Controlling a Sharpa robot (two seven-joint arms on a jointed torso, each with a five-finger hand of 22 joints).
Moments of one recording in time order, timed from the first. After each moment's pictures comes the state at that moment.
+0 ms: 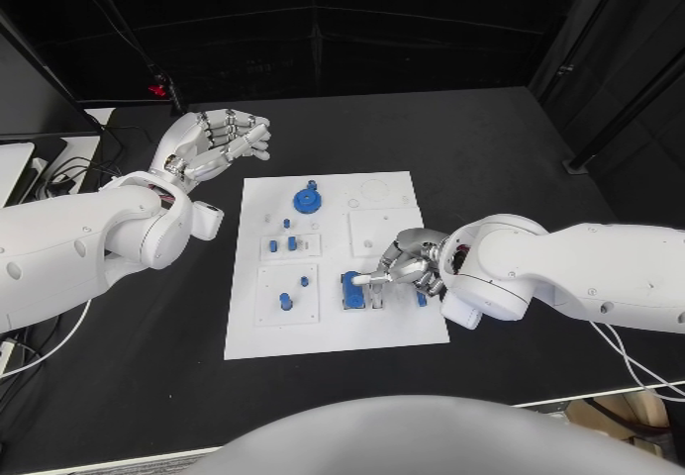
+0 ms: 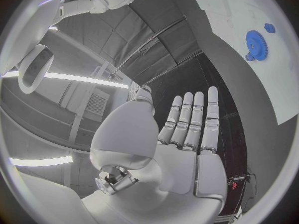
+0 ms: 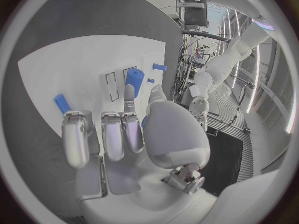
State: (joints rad) left arm 1.34 -0.79 -0.24 1.37 -0.29 -0.35 0.62; left_hand 1.29 0.04 -0.15 0.29 0.32 0.63 0.18 0.45 0.07 0.70 0.19 0.52 0.07 0.55 0.17 0.77 0.14 0.17 0.77 0.27 0.10 0.78; right arm 1.21 -0.93 -0.14 1.91 -0.80 -0.27 -0.64; right_hand 1.19 0.02 -0.19 0.29 0.07 0.89 0.08 0.66 0.43 1.47 0.03 1.57 1.31 1.46 -0.03 1.57 1.31 0.01 1.47 0.08 1.57 1.31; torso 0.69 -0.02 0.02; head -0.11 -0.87
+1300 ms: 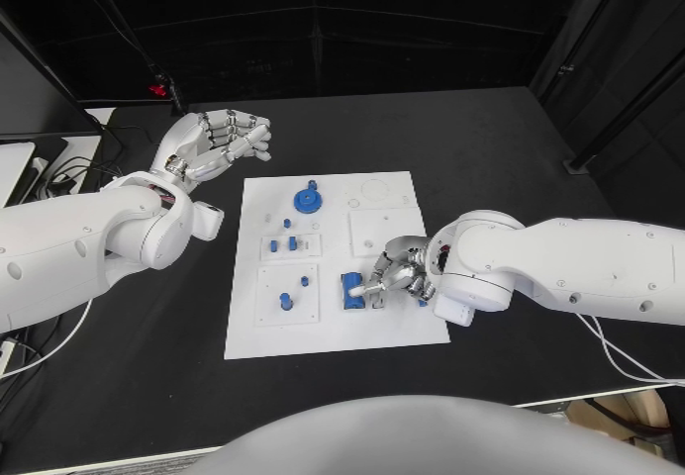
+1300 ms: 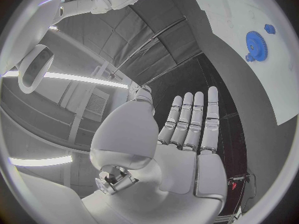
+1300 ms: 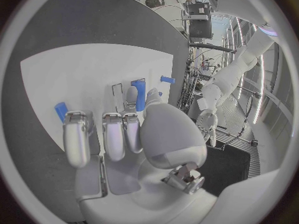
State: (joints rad) left arm 1.34 -0.79 -0.24 1.37 -0.29 -0.35 0.62; left_hand 1.29 0.04 -0.15 0.29 0.32 0.62 0.18 0.45 0.07 0.70 0.20 0.52 0.07 0.55 0.17 0.77 0.14 0.17 0.77 0.27 0.10 0.78; right arm 1.21 -0.85 -0.14 1.83 -0.80 -0.14 -0.70; right_hand 1.24 0.10 -0.19 0.28 0.09 0.84 0.06 0.81 0.60 1.46 0.01 1.57 1.31 1.47 -0.05 1.57 1.31 0.01 1.46 0.07 1.57 1.31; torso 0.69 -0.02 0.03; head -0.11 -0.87
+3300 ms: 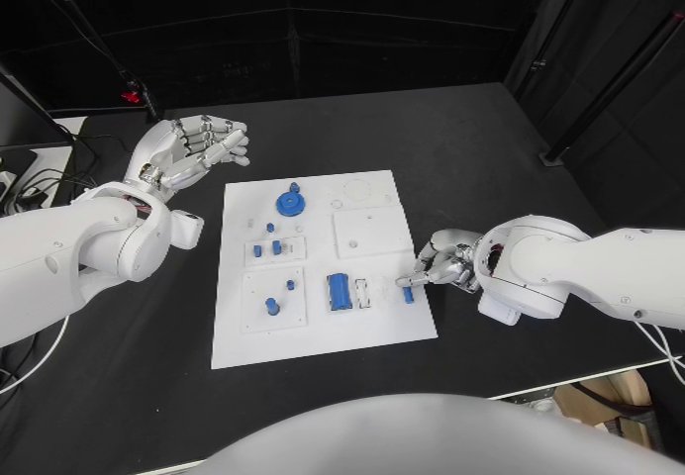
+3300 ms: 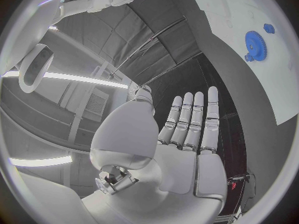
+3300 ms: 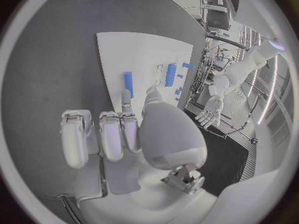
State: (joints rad) left arm 1.33 -0.79 -0.24 1.36 -0.29 -0.34 0.61; left_hand 1.29 0.04 -0.15 0.29 0.32 0.62 0.18 0.45 0.07 0.70 0.20 0.52 0.07 0.55 0.18 0.77 0.14 0.17 0.77 0.27 0.10 0.78; right arm 1.17 -1.13 -0.15 1.95 -0.97 -0.22 -0.69; right_hand 1.25 0.08 -0.25 0.29 0.25 0.76 0.13 0.61 0.41 1.47 0.06 1.57 1.31 1.47 0.00 1.57 1.31 0.01 1.47 0.11 1.57 1.31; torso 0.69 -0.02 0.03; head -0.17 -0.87
